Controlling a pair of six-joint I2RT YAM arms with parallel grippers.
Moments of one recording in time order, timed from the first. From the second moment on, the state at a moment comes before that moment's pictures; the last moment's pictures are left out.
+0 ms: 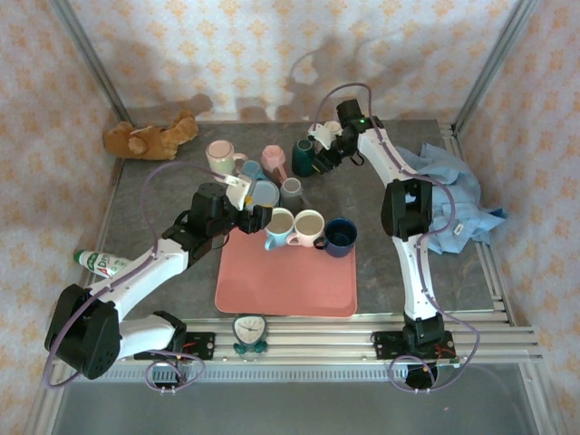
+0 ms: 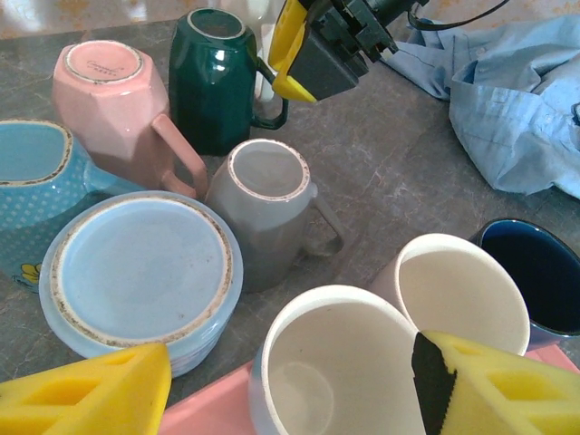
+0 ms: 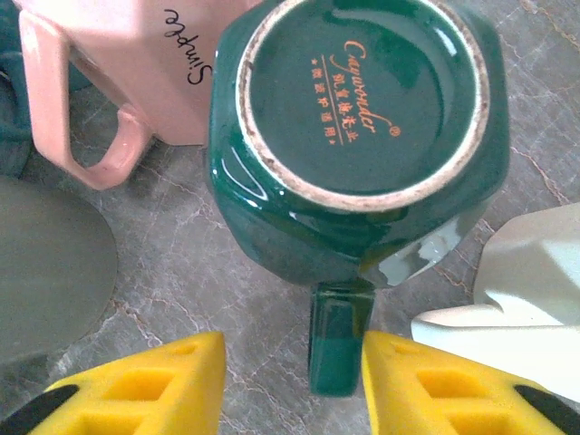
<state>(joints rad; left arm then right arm) -0.42 1.20 0.71 0.01 0.21 -0.15 0.27 2.44 2.30 -0.97 -0.46 -0.71</state>
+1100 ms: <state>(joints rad) -0.40 1.26 0.72 0.01 0.26 -0.15 0.28 2.52 2.34 -0.89 -0.47 -0.61</state>
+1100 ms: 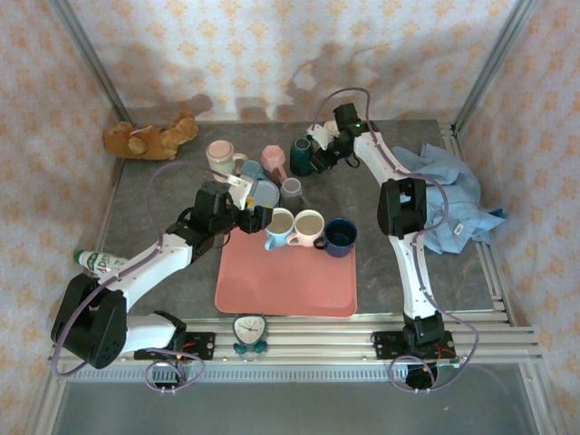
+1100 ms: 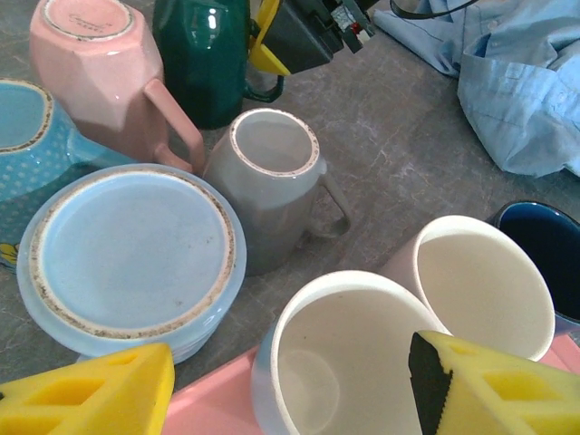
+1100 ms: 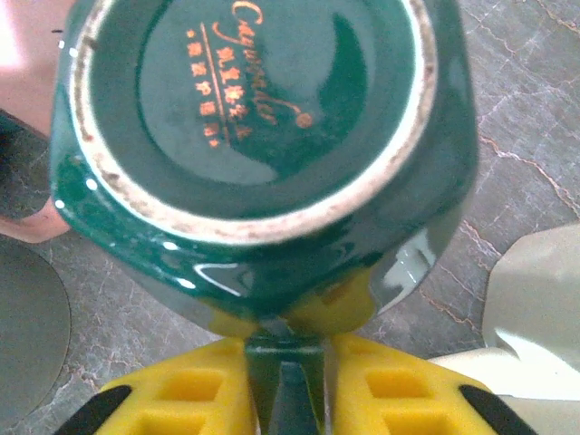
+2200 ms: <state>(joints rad) -0.38 1.20 0.72 0.12 0.28 -0.35 0.30 2.05 1.89 -0.69 -0.46 -0.42</state>
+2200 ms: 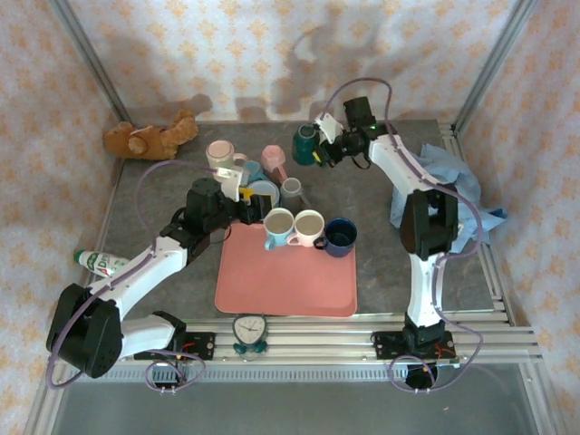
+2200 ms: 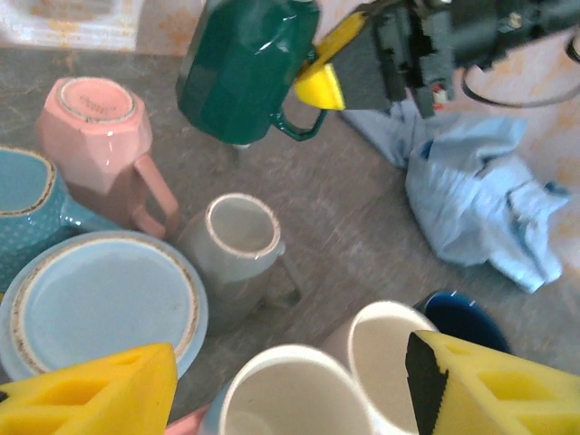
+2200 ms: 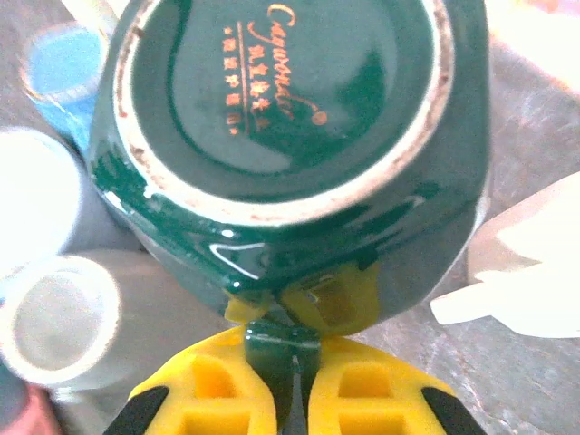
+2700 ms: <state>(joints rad) -0.38 1.06 0.73 0.22 0.22 -0.77 0.35 1.55 1.54 -0.41 -0.50 -0.06</state>
